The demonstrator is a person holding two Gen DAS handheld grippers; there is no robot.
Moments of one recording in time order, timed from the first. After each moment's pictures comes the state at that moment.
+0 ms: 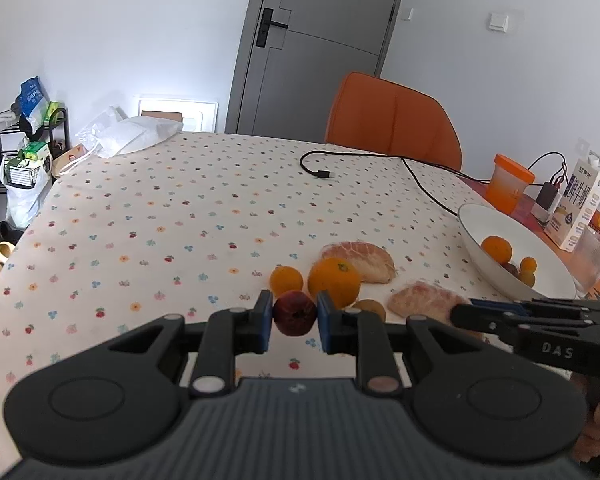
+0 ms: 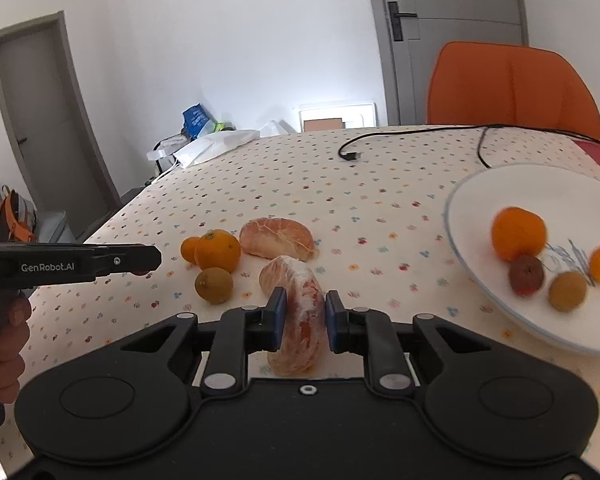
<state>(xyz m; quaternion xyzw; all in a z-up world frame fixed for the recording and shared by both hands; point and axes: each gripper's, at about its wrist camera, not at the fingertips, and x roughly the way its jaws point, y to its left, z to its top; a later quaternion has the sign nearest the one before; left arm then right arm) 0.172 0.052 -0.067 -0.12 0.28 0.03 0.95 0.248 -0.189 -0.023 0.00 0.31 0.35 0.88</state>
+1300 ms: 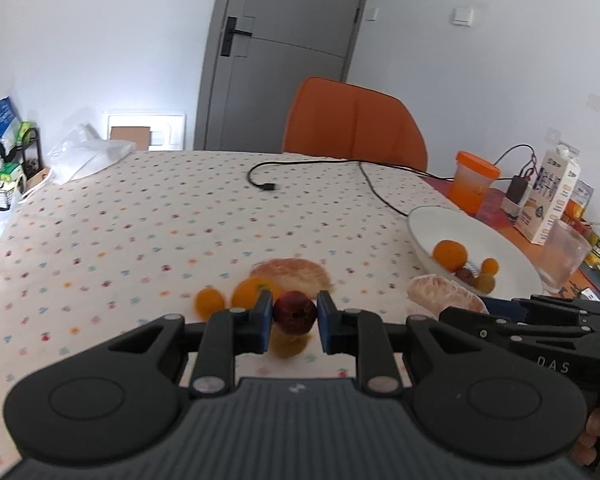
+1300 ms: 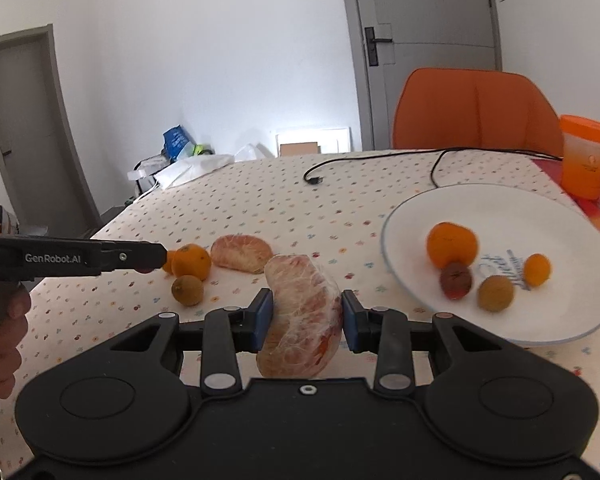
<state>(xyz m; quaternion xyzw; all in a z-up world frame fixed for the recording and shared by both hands) 0.185 0.008 -0.050 -0.10 0.27 -0.01 0.96 0.235 -0.224 -0.008 0.00 0.27 0.32 0.91</state>
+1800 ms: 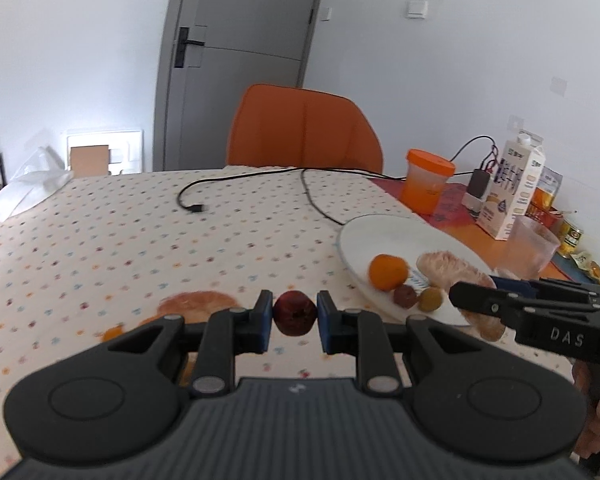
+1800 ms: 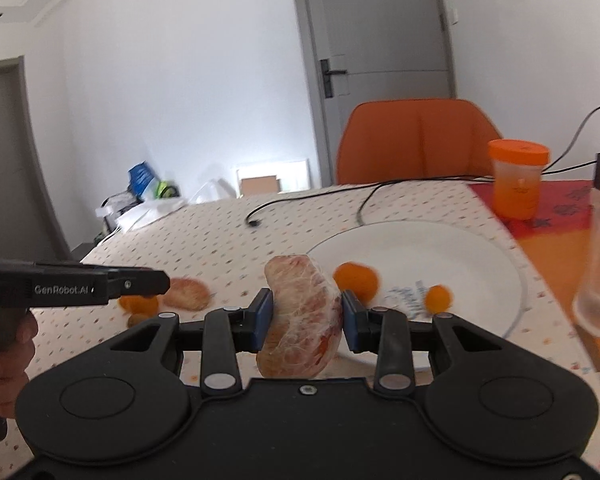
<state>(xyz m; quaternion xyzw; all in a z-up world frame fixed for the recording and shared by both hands) 0.212 -0.049 -0.036 -0.07 0.26 -0.07 0.96 0.242 -0.283 0.014 0.03 0.24 0.26 0.93</state>
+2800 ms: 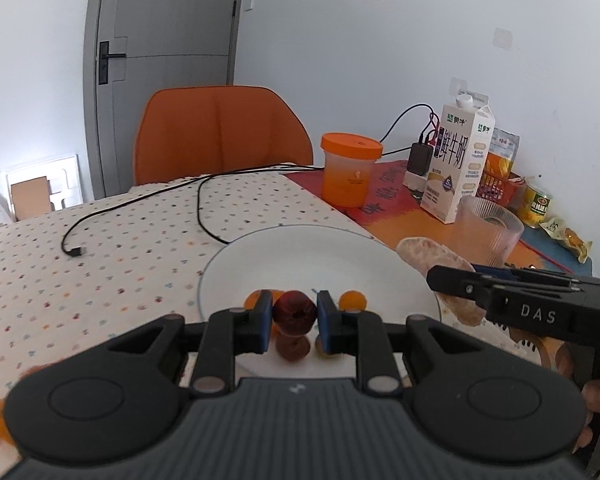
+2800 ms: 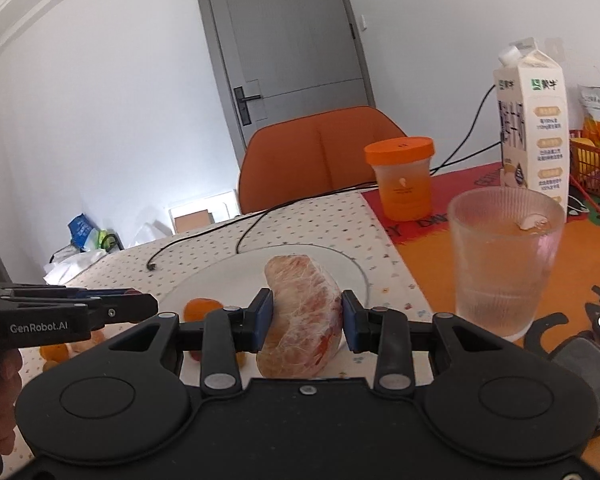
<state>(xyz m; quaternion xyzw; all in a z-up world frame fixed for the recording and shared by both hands) 0.277 -0.156 -0.034 -0.01 0.26 -0.14 0.95 0.283 -0.377 -0.002 0.09 0.23 0.17 0.95</state>
